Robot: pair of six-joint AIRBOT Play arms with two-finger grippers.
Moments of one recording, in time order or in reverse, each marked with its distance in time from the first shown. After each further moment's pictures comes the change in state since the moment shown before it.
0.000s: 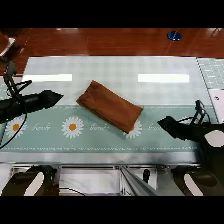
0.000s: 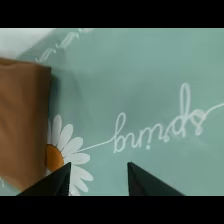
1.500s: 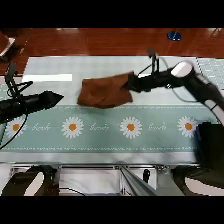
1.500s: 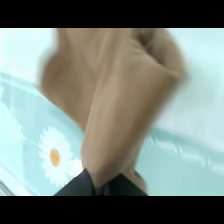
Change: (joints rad) left arm 0.000 -0.001 -0.003 0.000 -0.003 0.012; right arm 0.267 -0.779 0.917 0.292 0.136 -0.425
